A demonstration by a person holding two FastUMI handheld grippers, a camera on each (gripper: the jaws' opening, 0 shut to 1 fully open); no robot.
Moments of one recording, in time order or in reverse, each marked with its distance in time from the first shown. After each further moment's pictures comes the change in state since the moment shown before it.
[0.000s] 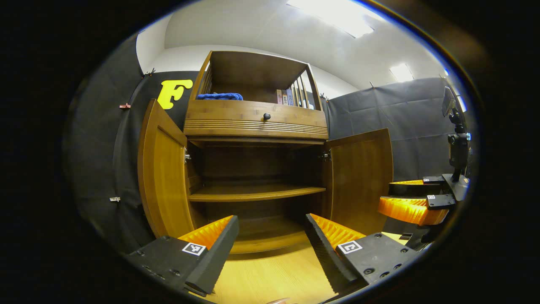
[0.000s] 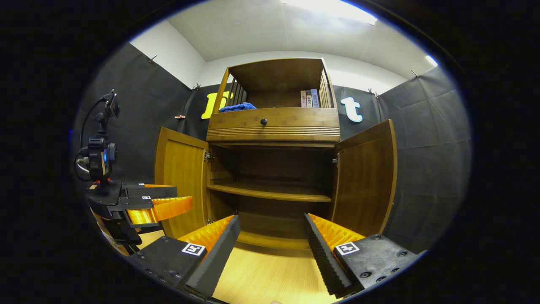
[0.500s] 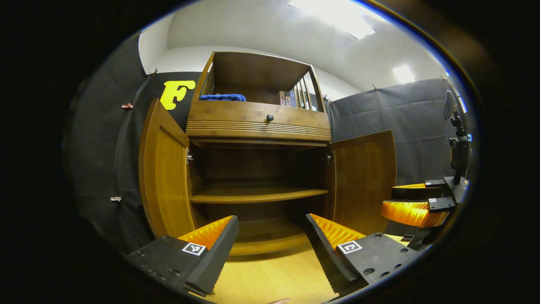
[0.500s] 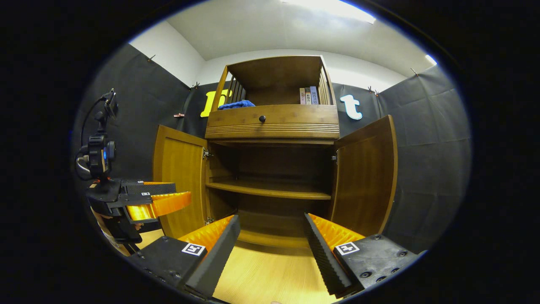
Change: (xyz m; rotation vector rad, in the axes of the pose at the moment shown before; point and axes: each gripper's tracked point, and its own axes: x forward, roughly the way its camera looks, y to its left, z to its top) left arm 0.003 0.003 0.000 -0.013 -0.009 0.015; right arm 0.006 -0.001 -0.007 0.003 0.016 0.002
